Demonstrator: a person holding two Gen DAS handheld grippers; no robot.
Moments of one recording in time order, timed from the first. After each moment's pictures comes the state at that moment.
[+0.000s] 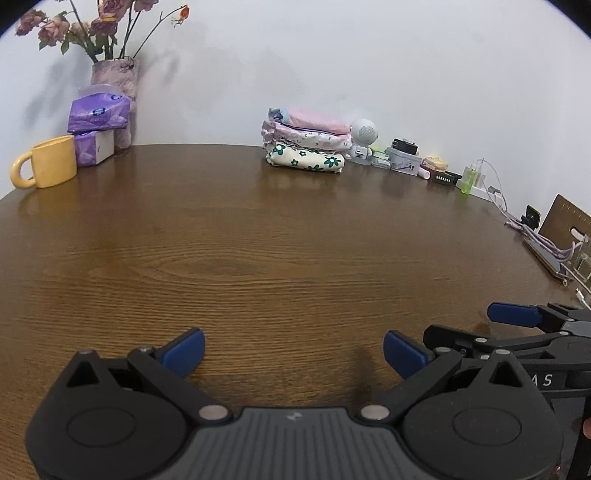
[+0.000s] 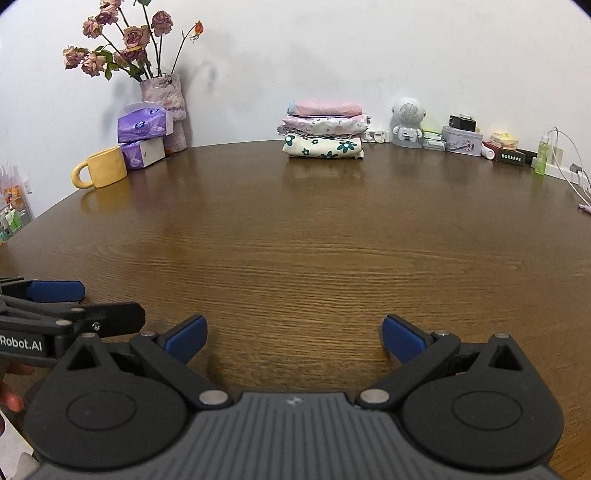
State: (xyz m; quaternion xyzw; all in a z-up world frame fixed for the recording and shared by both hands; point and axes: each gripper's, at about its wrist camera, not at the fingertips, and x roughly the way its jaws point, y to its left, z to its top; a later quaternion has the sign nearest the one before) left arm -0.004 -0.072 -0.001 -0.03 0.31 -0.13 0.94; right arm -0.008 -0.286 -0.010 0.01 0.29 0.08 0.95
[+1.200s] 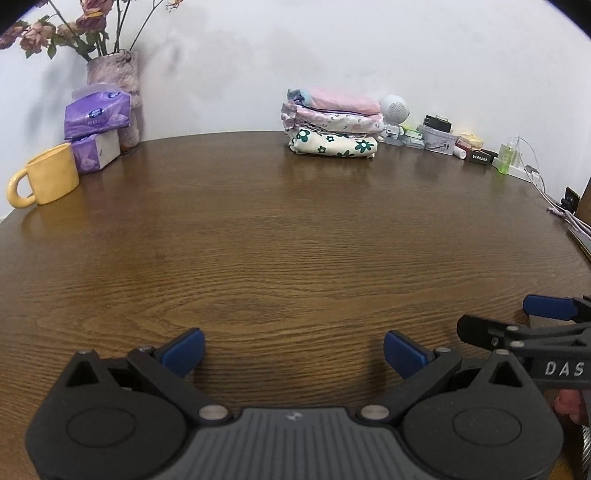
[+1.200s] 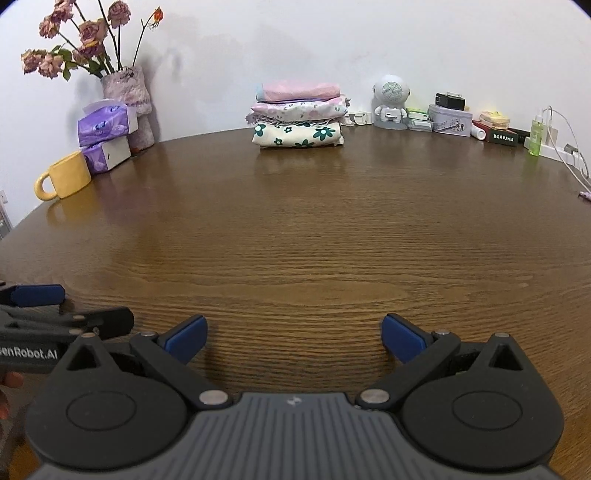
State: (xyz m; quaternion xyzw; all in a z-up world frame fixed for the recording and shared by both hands) left arm 0.066 -0.083 0.001 0.01 0.35 -0.09 0.93; right arm 0.054 -0.293 -0.009 0.04 0.33 0.05 0.94
